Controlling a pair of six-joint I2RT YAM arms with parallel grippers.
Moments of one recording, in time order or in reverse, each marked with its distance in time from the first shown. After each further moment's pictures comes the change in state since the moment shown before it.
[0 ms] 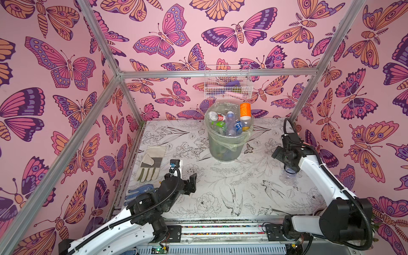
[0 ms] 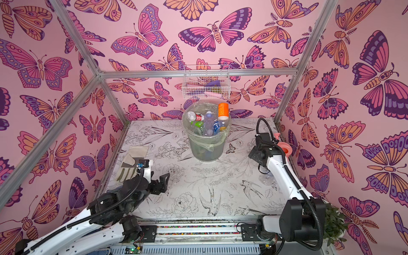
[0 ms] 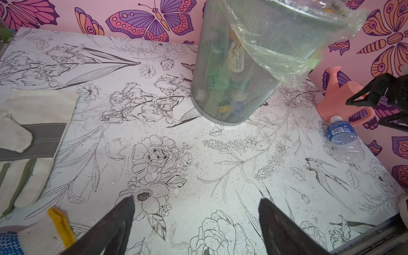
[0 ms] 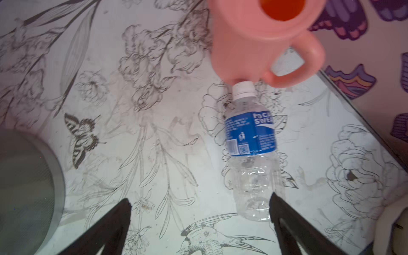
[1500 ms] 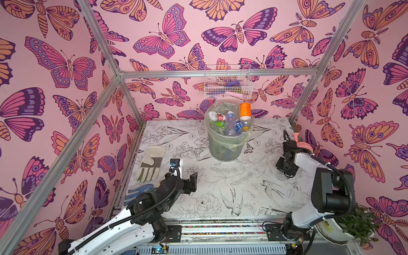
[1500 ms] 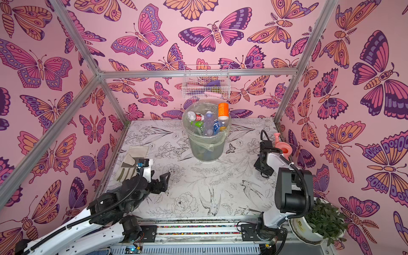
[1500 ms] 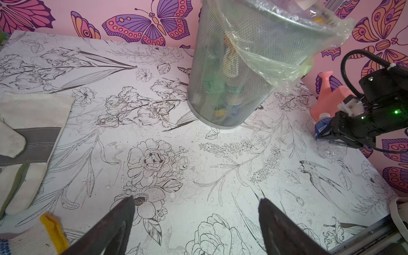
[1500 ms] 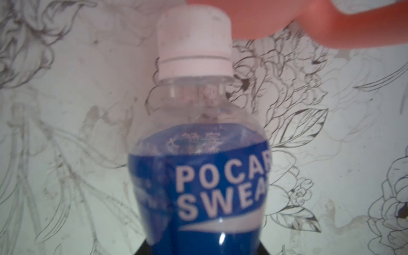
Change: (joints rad) left arm 0.005 -0.003 0.000 0.023 0.005 0.006; right arm -0.088 0.249 -0.119 0.179 -0.132 -0.166
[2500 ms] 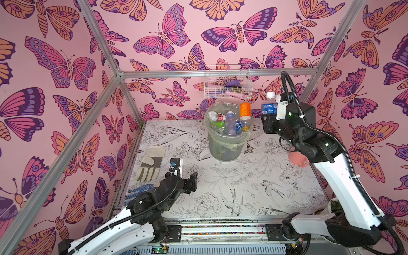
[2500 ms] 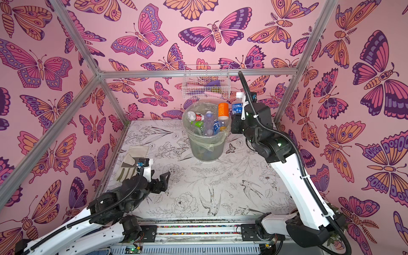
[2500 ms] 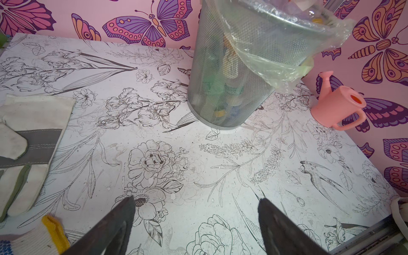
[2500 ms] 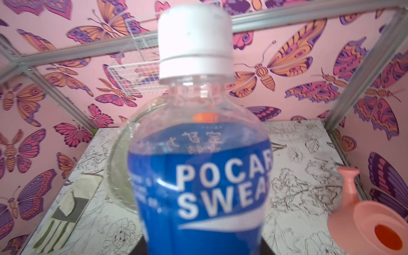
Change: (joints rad) left arm 0.001 0.006 0.007 0.000 -0.002 0.008; right arm 0.617 -0.249 0.911 -0.193 0.105 -0.225
